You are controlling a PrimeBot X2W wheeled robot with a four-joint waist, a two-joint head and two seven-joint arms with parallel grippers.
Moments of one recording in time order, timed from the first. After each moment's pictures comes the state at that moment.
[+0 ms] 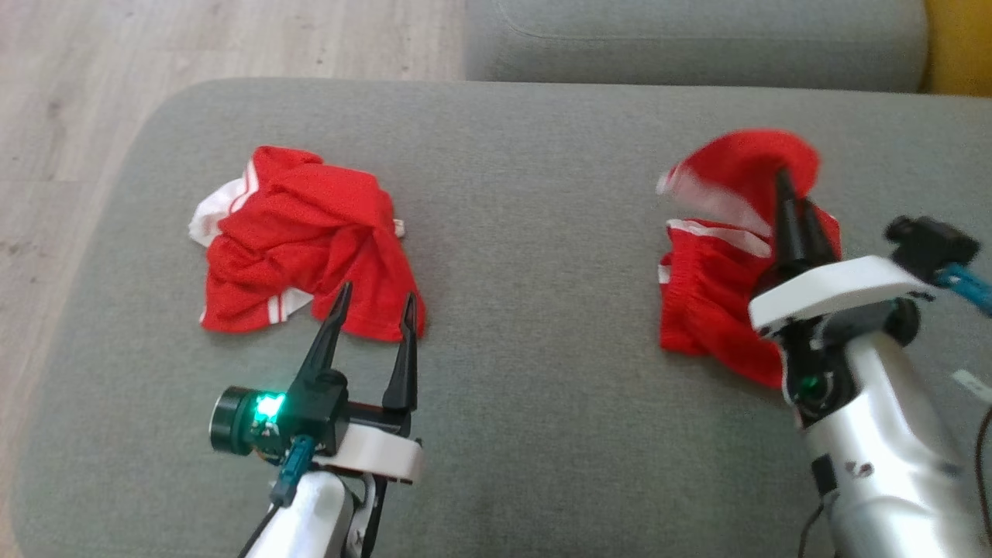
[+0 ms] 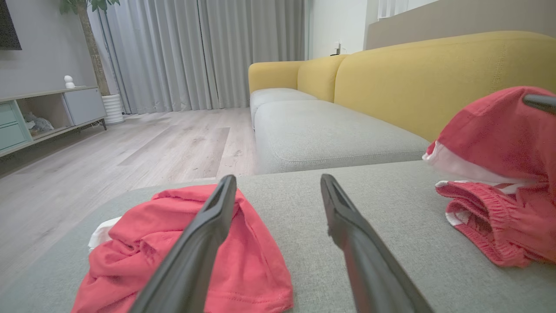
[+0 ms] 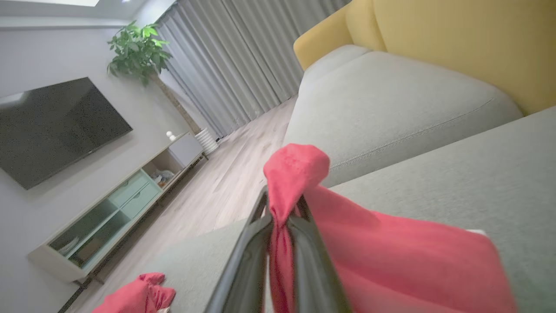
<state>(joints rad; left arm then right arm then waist) -0.22 0.08 -0.41 0.32 -0.18 0.14 -0.26 -0.45 -0.10 0.13 0.55 0.64 0.12 -0.12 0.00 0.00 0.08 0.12</state>
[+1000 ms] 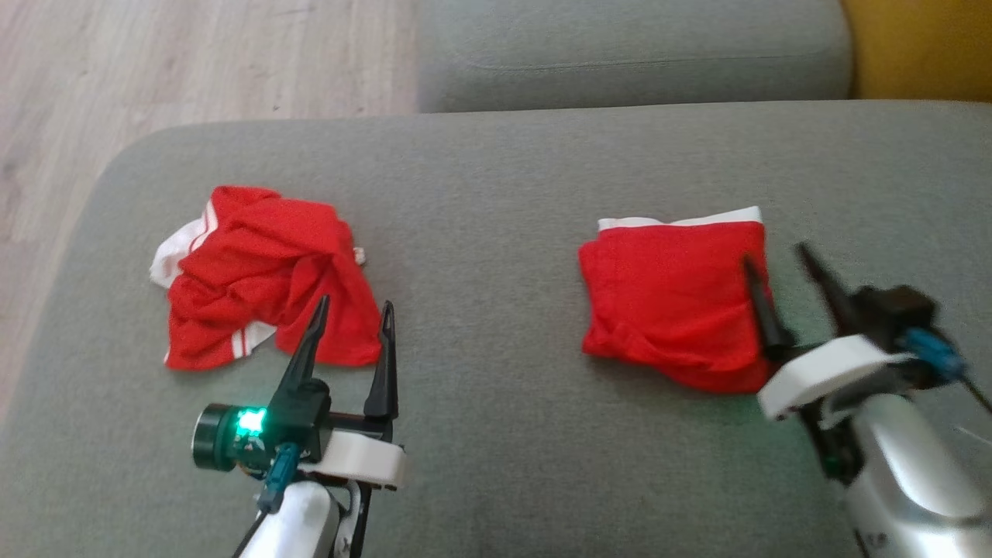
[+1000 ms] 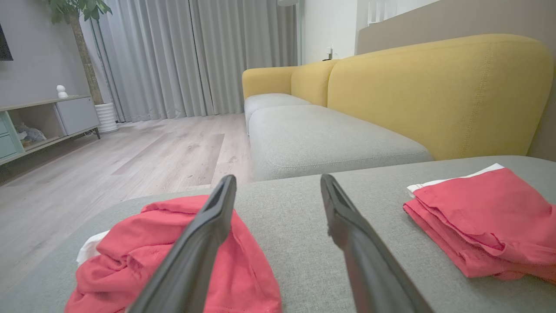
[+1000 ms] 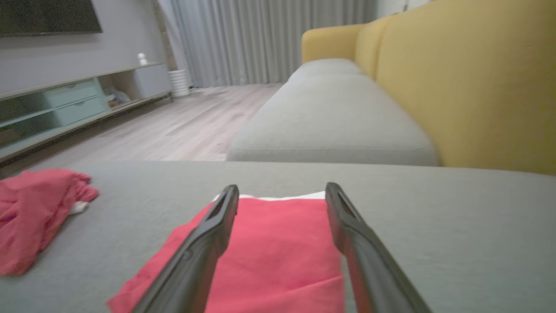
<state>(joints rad) -0.20 0.09 -0.39 0.34 -0.19 0.17 -0.26 -0.35 -0.23 0.28 0.61 0.35 0.12 -0.23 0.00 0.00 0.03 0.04</state>
